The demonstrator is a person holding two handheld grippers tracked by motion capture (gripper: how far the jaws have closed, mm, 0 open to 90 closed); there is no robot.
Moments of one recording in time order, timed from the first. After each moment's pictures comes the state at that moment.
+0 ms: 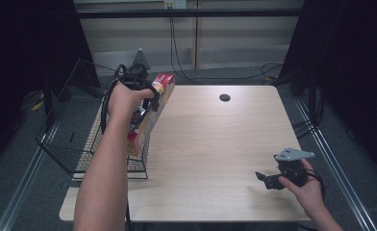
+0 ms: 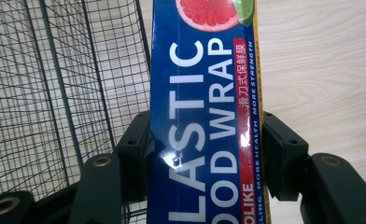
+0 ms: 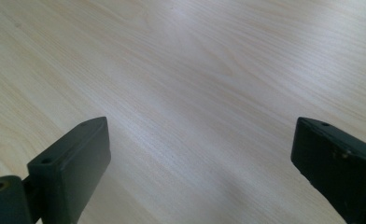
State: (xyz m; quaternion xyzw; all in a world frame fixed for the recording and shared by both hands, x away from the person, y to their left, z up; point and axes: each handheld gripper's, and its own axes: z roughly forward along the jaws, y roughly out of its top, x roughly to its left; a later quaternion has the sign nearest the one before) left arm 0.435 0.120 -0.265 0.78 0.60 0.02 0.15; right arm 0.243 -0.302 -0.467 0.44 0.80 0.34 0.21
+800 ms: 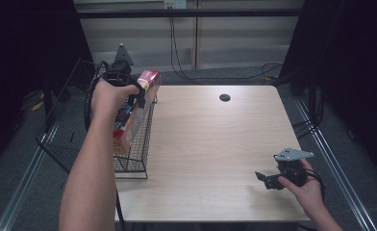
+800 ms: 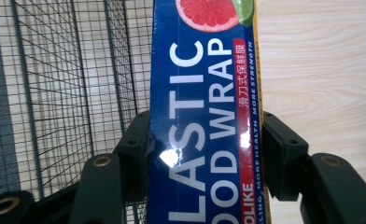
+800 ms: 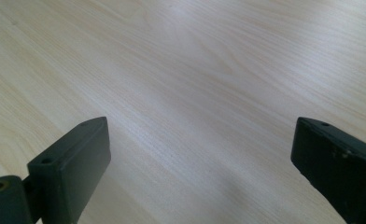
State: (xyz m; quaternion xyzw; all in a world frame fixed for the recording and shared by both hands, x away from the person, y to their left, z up) left arm 0.431 0.155 -0.248 0.76 0.63 0.03 0.15; right arm 0.244 -0.303 -0.468 0.44 0.81 0.34 0.21
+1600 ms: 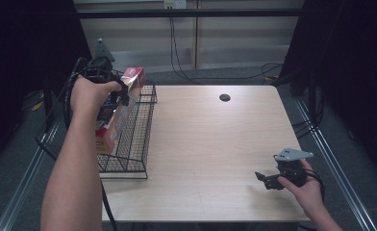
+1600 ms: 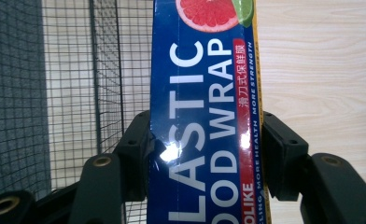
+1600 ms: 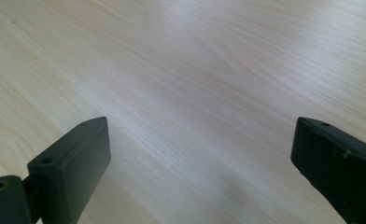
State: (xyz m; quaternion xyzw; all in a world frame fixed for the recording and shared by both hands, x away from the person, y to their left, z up) left arm 0.425 0.193 -0.232 0.74 0.66 0.04 0.15; right arm 0.243 -0.302 -0.468 0.44 0.81 0.34 0.21
